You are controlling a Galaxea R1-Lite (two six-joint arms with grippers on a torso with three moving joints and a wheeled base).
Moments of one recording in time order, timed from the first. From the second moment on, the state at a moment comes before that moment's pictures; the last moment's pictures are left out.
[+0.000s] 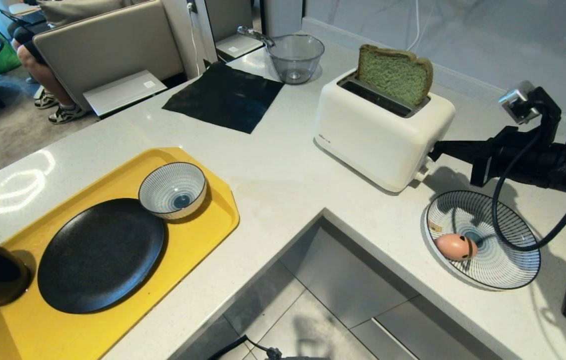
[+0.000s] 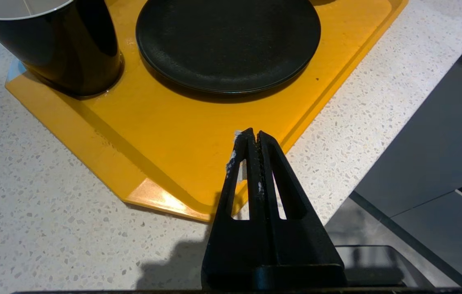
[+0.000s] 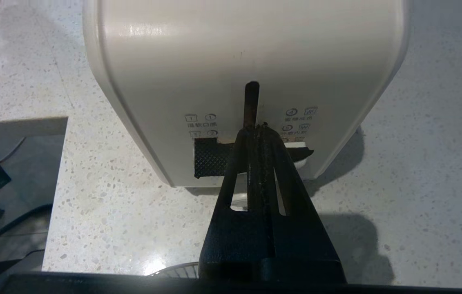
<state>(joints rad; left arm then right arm) 0.00 0.00 0.00 -0.04 0.01 -0.01 0.01 1.68 -1.07 -0.48 0.58 -0.31</state>
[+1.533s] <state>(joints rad) 0.00 0.00 0.00 -0.04 0.01 -0.01 -0.07 1.52 -1.52 0.02 0.46 -0.26</state>
